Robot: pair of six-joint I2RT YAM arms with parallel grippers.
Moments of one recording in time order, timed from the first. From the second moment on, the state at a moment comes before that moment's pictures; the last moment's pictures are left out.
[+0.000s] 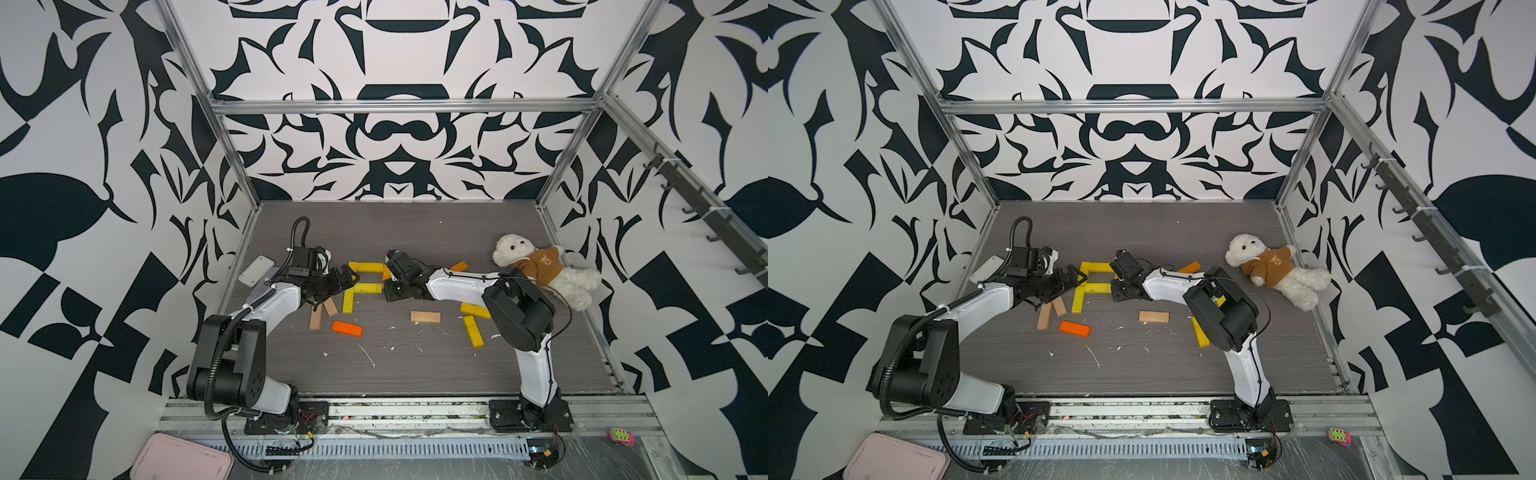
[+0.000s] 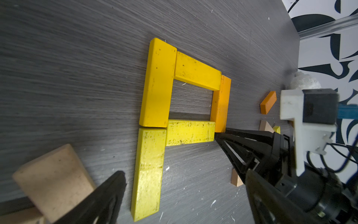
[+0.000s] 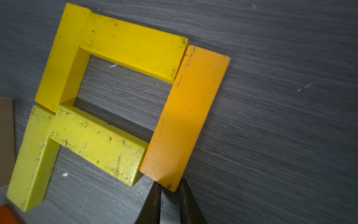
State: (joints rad) left arm -0.17 1.47 0.78 -0.22 0.49 -0.53; right arm 0.79 2.04 1.32 -0.25 0.01 0.49
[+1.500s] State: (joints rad) left arm -0.26 1.51 0.82 -0.58 0.13 -0.58; right arm 0.89 1.74 1.06 -0.16 0.02 0.43
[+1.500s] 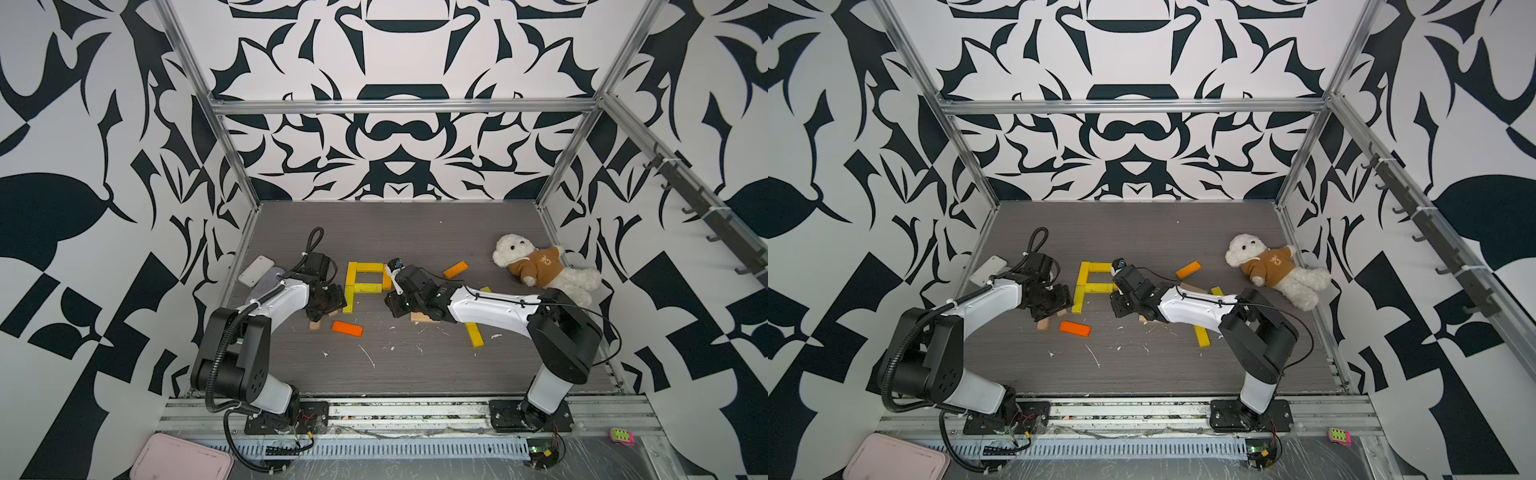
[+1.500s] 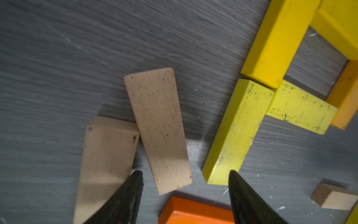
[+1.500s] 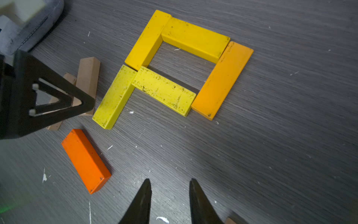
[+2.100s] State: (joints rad) left arm -0.26 1.60 0.87 -0.58 0.05 -0.55; right arm 0.89 1.74 1.04 -0.12 0.04 0.43
